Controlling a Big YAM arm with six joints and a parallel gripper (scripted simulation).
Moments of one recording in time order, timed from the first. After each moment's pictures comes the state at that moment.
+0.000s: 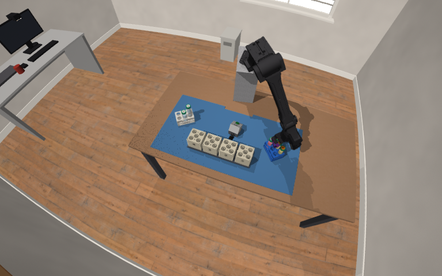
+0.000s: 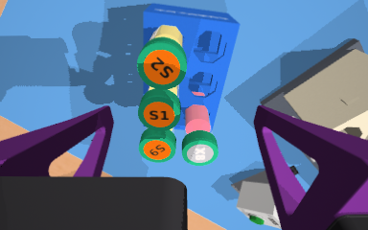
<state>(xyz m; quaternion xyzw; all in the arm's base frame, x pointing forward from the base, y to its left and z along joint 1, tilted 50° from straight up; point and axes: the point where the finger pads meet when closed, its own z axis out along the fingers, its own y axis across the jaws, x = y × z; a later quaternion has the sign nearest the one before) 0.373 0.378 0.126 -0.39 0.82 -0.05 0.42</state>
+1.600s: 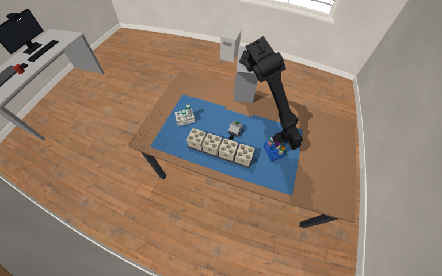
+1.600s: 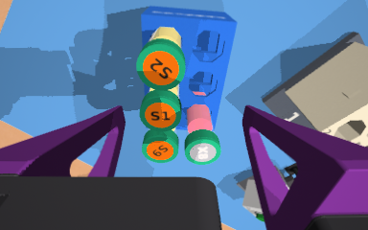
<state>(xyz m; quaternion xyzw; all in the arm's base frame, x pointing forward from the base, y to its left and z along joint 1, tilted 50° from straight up) 0.372 0.378 0.127 -0.37 0.82 -0.05 0.43</state>
